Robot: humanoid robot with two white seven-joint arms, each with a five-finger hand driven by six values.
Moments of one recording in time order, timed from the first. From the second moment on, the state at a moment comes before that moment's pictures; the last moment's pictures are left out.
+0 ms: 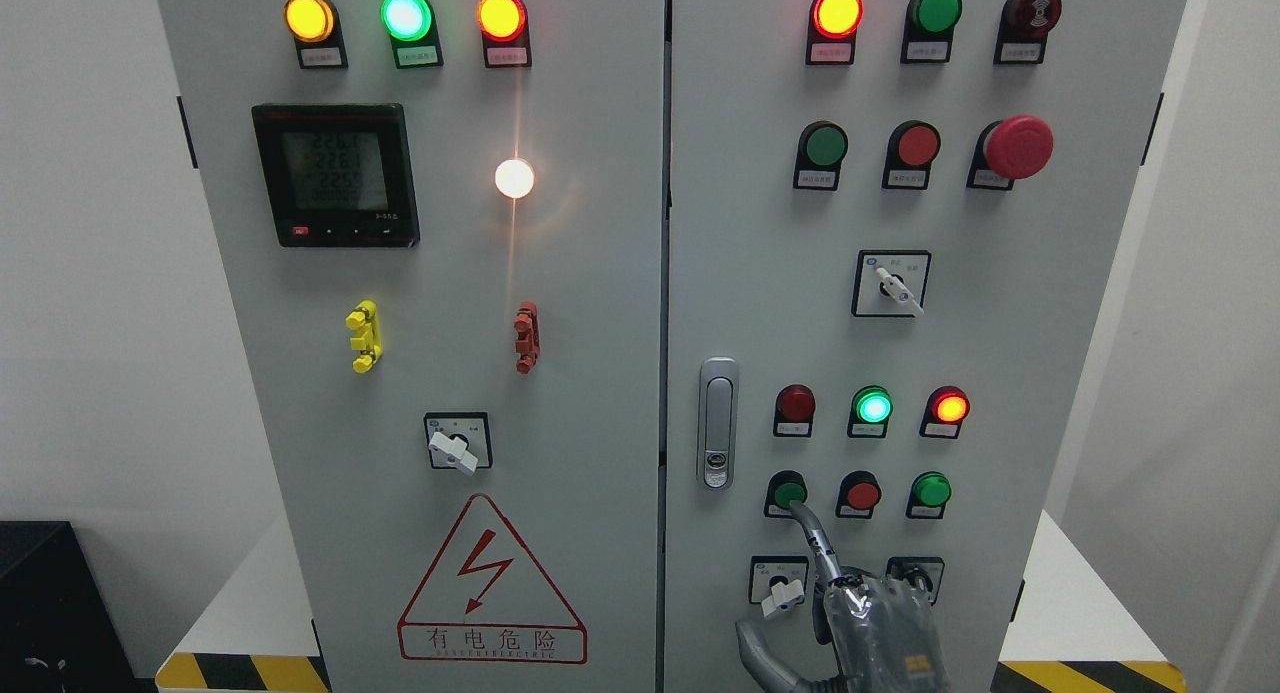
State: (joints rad) left arm 0.00 -0.11 -0.05 0.00 0.11 -0.05 0.04; right arm -0.17 0.13 0.05 -1.71 1.20 -0.22 -0.16
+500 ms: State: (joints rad) left arm 0.00 -0.11 -0.05 0.00 0.11 -0.05 0.04; right arm -0.21 0.13 0.05 -1.66 1.20 -0.21 -0.16
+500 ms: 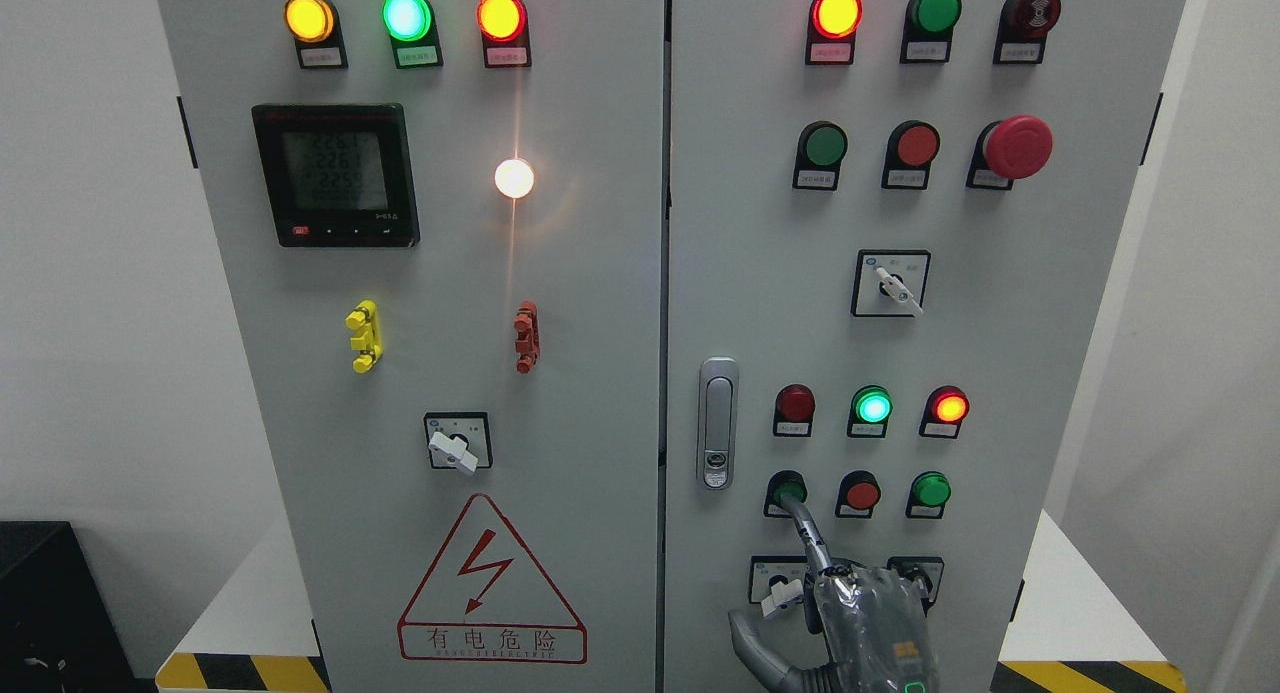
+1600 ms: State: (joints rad) left arm 0.00 -0.11 -0.05 0.00 0.11 -0.05 0.04; right arm -0.21 0.13 0.05 -1.68 1.15 -0.20 -0.14
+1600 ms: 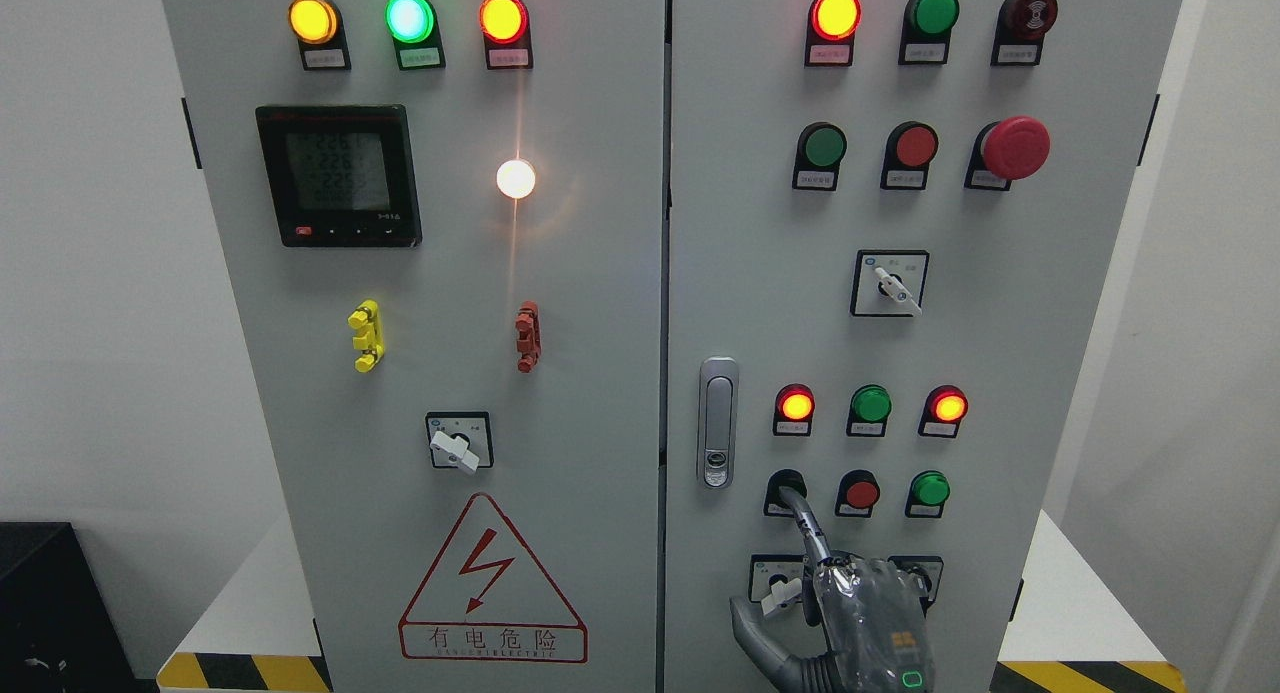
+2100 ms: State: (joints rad) left arm 0.00 -0.11 -0.05 0.00 0.11 -0.05 0.04; right arm -0.11 0.13 0.06 -1.80 1.04 -0.21 -0.14
